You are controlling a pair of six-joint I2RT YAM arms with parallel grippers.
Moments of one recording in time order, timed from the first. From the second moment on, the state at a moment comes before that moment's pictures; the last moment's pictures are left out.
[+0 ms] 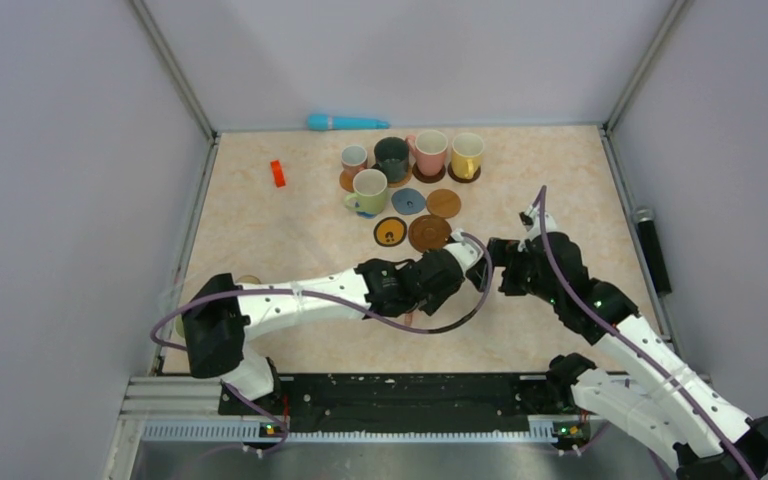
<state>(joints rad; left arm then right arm) -1.20 1.58 1.20 -0.49 -0.35 -0.22 0.58 0.72 0.69 -0.56 0.02 0.55</state>
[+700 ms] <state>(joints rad) -0.66 1.19 1.24 -0.56 -0.32 -0.23 0.64 0.98 0.71 -0.43 -0.06 0.65</state>
